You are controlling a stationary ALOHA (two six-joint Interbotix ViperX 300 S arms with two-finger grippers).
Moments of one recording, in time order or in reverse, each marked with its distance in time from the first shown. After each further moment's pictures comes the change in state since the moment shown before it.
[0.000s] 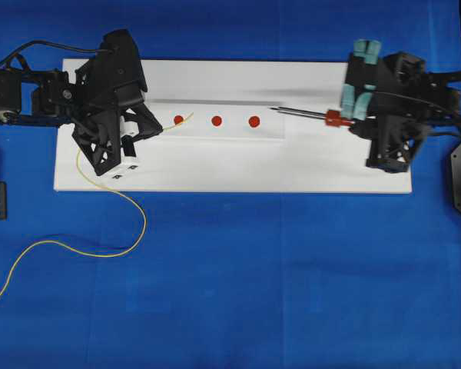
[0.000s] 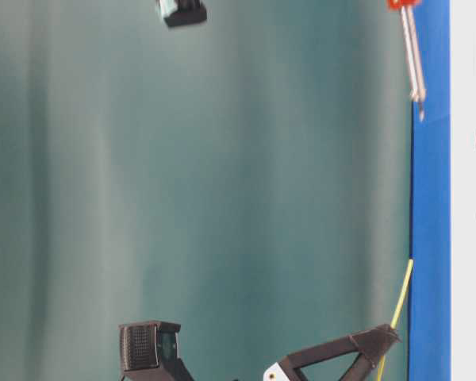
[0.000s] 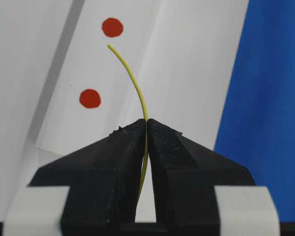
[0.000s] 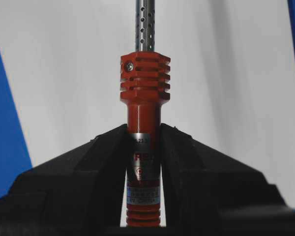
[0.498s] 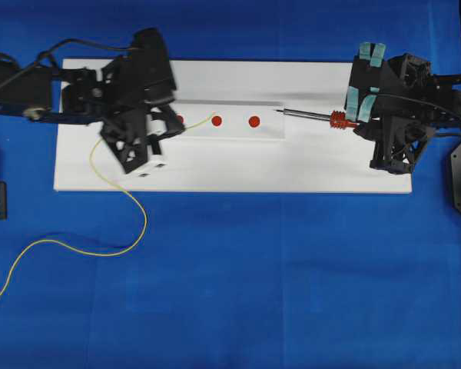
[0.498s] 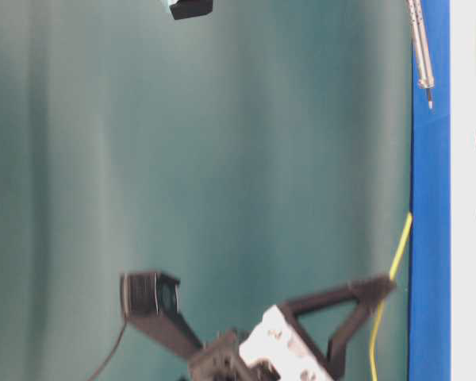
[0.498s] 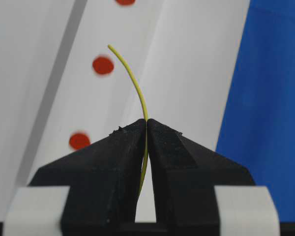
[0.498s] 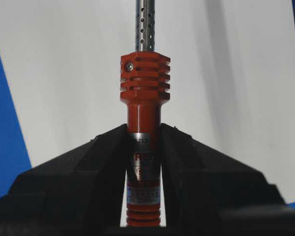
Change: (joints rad) left arm -0.003 0.127 -0.137 0.000 0.008 0.000; right arm 0.000 0.006 0.011 -0.003 0.002 -0.002
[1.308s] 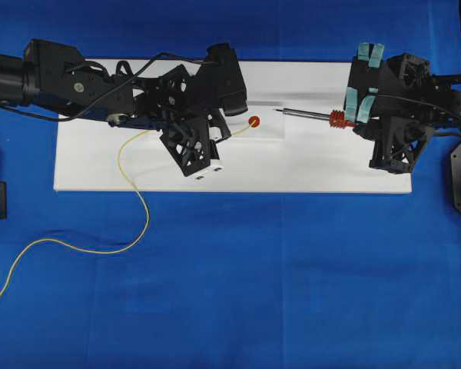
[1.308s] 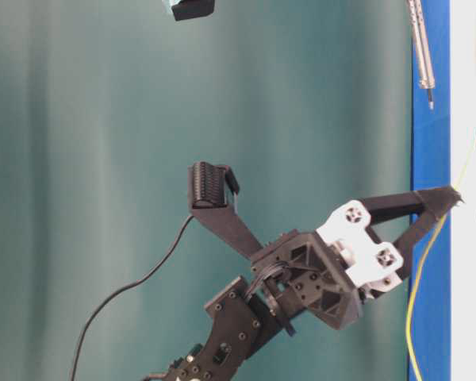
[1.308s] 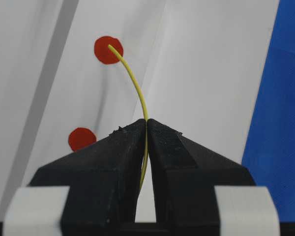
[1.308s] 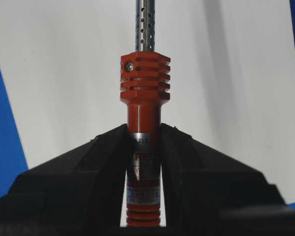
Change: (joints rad) left arm -0.003 0.284 -0.204 0.002 0.002 0.011; right arm 0.000 0.005 0.000 -0.011 -0.005 0.002
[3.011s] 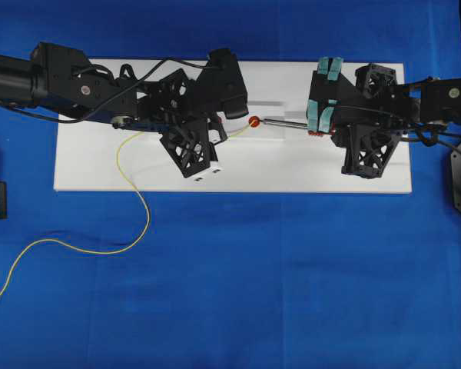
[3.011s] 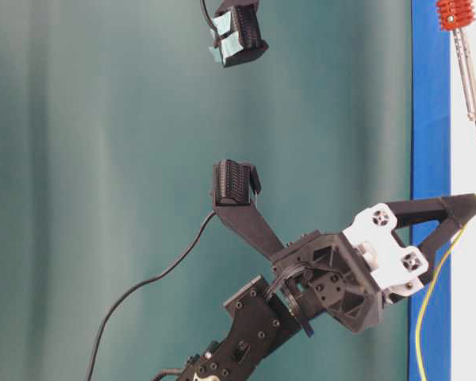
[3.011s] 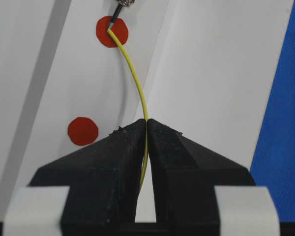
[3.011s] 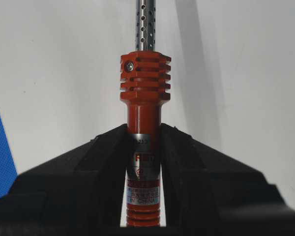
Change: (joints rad) left arm 0.003 0.025 0.006 -0.002 0.008 -0.005; right arm 0.015 0.201 -0.061 0.000 -0.075 0.002
